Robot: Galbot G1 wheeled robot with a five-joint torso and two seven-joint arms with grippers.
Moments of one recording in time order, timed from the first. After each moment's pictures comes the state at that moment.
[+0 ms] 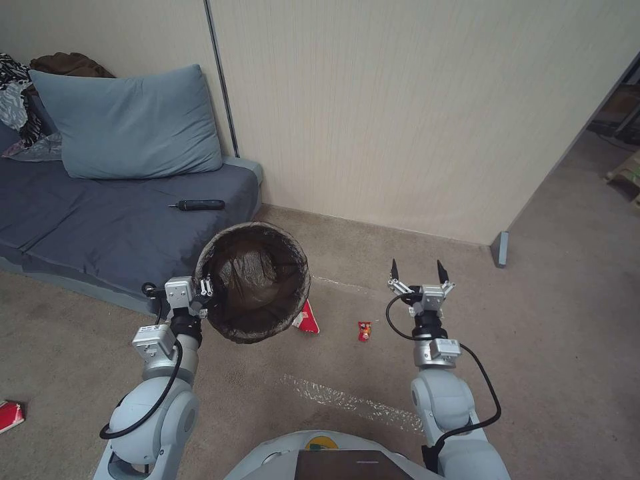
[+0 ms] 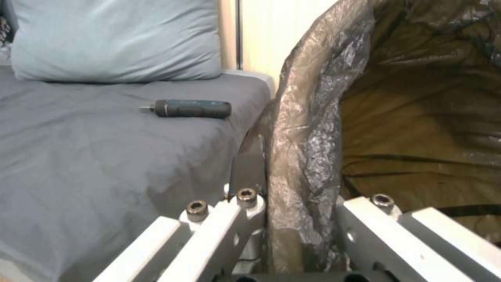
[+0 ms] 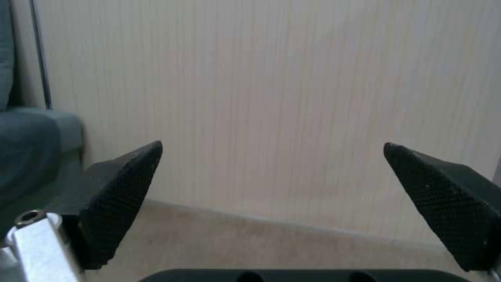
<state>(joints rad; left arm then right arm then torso) 1.62 -1.40 -0.58 -2.38 -0.23 0.31 -0.20 -1.46 1.49 0.51 1.96 -0.01 0.19 0.14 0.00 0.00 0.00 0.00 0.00</state>
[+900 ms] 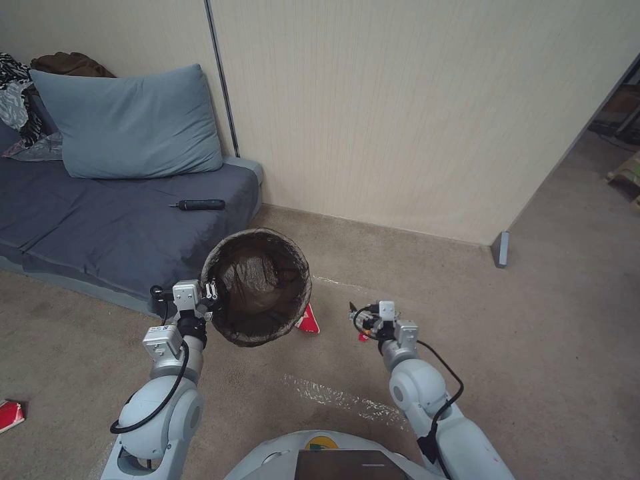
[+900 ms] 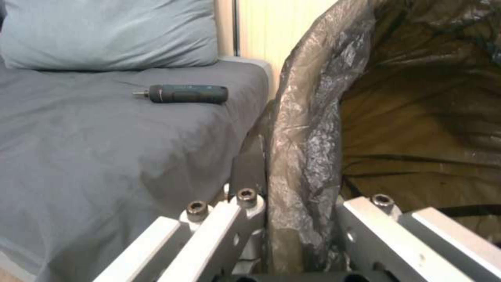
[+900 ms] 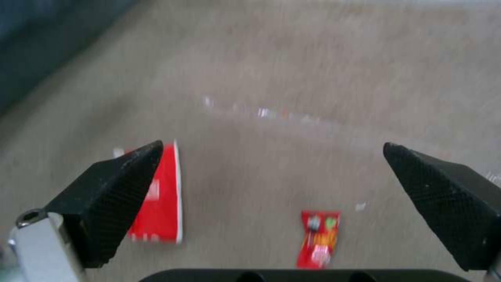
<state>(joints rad) 1.61 -1.41 -0.57 -2.32 -0.21 0.30 -0.18 -1.36 1.29 0.24 1.87 0.42 -0.38 0.29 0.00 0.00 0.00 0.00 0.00</state>
